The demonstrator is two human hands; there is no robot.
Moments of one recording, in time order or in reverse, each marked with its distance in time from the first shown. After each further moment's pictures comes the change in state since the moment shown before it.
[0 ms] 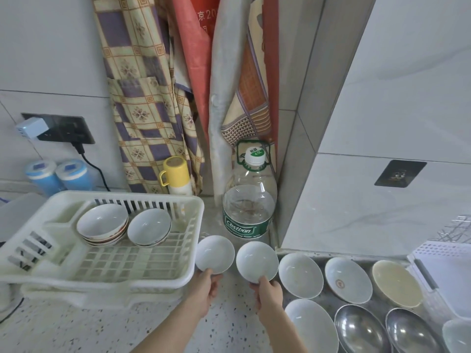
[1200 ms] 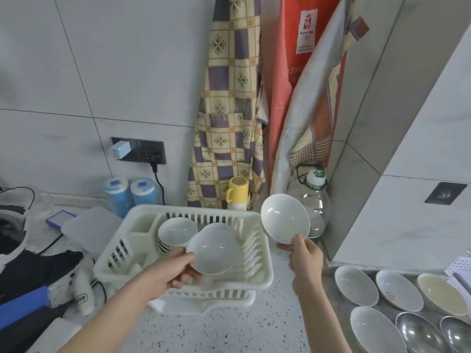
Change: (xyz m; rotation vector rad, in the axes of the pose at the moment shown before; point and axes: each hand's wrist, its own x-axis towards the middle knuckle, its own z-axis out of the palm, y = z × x) left_hand -0.086 0.174 -0.235 0.488 -0.349 0.223; right_hand -0.183 -0.062 0.104 0.098 0.013 -0.620
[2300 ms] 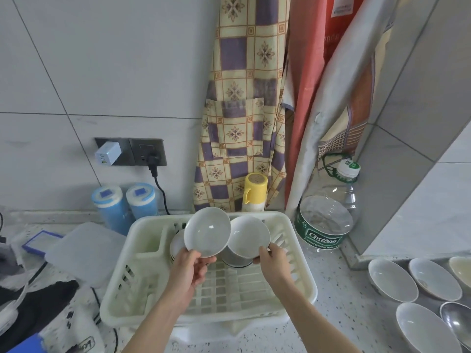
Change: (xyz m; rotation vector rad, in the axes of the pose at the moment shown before) left_hand 0.099 -0.030 -0.048 -0.494 0.122 0.181; right_hand 0.036 0.094 0.135 -0.508 -0.188 0.024
